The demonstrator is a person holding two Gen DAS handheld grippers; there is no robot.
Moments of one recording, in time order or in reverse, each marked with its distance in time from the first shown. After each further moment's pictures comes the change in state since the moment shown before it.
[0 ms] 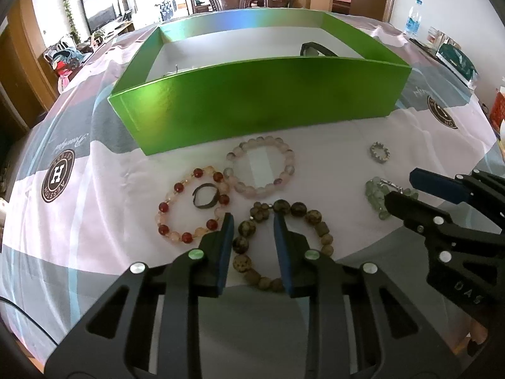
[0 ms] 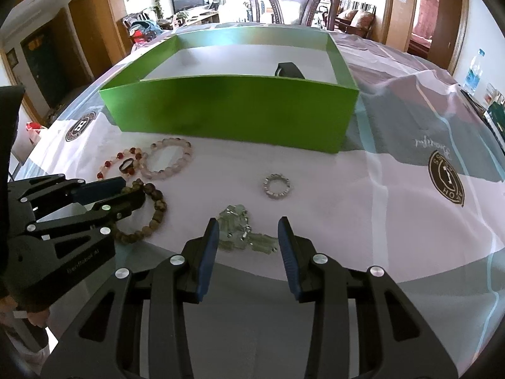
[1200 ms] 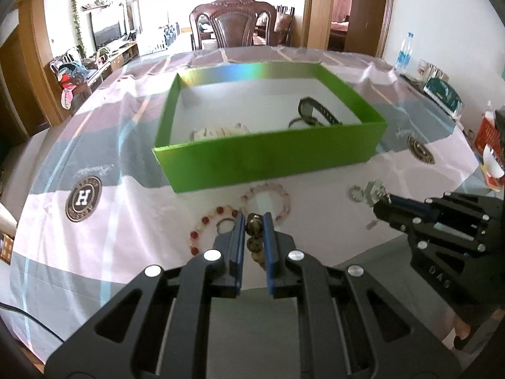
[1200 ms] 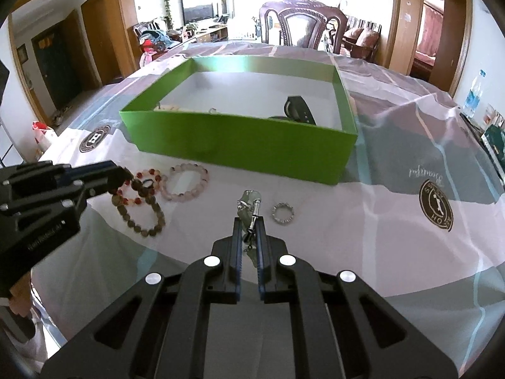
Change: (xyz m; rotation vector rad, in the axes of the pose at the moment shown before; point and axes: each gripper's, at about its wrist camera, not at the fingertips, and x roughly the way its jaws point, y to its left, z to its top) left arm -0.062 0.017 0.015 -0.031 -0.153 -0.031; right arm -0.030 0.011 0.015 -0.045 -0.084 0.010
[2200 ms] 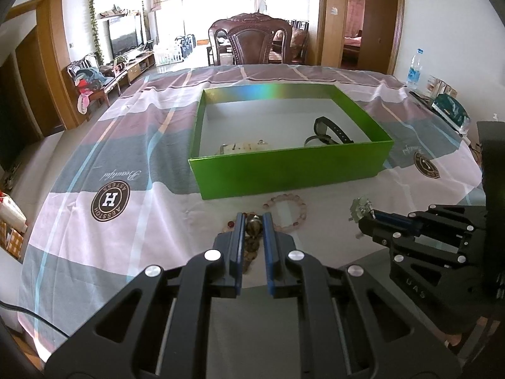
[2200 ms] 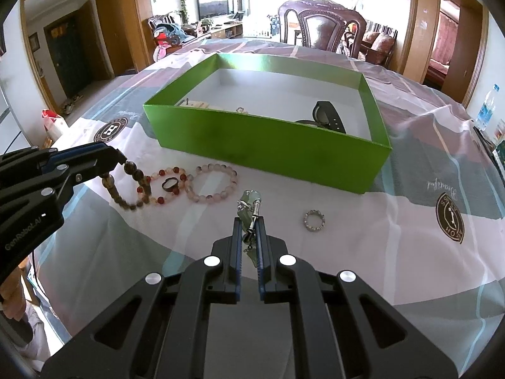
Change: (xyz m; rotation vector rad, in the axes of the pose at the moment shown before) left arm -0.028 0.011 -0.006 -0.030 -0.062 0.065; right arm 0.005 0.025 0.005 -0.053 0.019 0.036
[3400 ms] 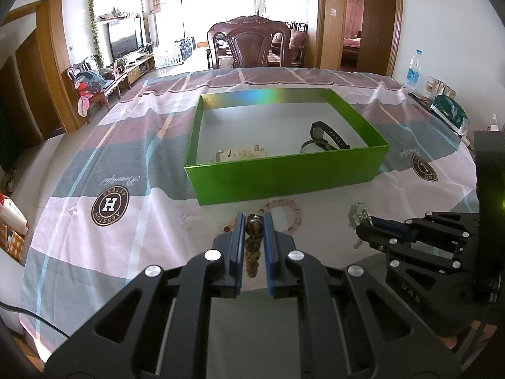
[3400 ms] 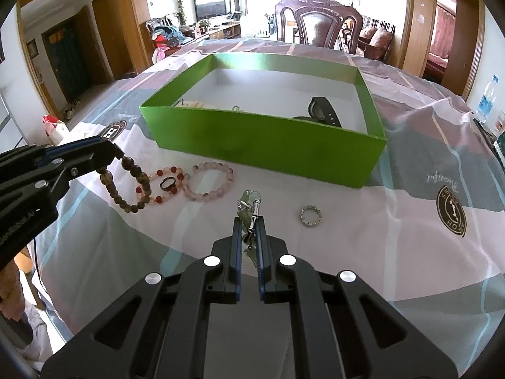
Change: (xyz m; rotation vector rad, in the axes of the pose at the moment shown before) left arm -0.005 -0.006 0.005 0.005 -0.012 0.000; right arm -0.003 -0.006 -0.005 0.024 -0.002 0.013
